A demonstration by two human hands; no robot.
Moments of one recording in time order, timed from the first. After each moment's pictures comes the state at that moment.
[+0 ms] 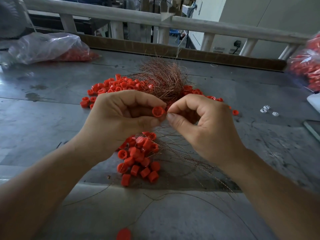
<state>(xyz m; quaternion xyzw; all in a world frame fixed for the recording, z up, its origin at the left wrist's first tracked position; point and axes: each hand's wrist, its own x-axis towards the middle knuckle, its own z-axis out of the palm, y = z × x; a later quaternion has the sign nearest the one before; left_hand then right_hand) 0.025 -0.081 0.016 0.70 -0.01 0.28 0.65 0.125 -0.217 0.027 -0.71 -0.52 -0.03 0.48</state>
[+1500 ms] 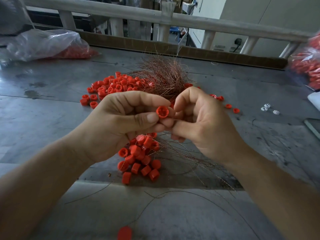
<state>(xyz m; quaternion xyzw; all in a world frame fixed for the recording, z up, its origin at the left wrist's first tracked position) 0.025 -0.070 0.007 0.70 -0.07 0.17 0.69 0.127 -0.218 0.026 -0.65 -0.47 0.18 0.57</state>
